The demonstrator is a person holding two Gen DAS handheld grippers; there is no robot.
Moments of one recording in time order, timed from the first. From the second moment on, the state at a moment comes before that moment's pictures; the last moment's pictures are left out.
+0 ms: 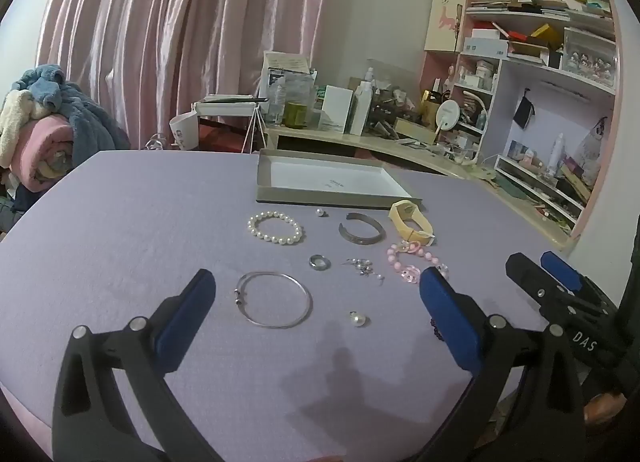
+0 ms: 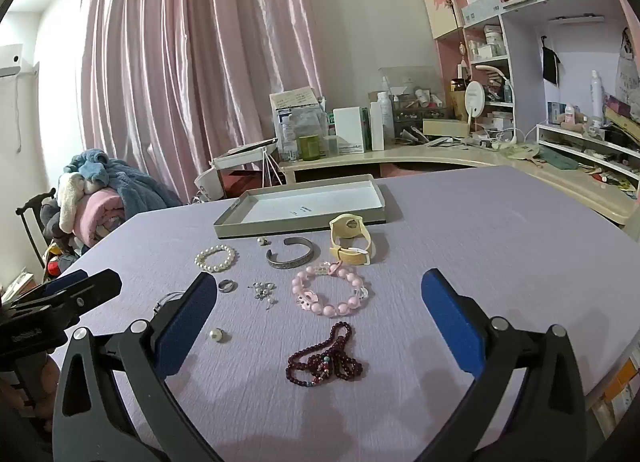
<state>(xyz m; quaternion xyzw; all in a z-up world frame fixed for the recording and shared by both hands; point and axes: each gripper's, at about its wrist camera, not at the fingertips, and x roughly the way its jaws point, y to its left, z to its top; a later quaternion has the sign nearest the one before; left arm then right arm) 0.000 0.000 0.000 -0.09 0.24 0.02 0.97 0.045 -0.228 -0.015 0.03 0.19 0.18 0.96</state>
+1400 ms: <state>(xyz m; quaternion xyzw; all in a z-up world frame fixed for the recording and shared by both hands) 0.000 0.001 0.000 -0.09 0.25 0.03 0.96 0.047 -0.229 -0.015 0.04 0.19 0.18 0.96</state>
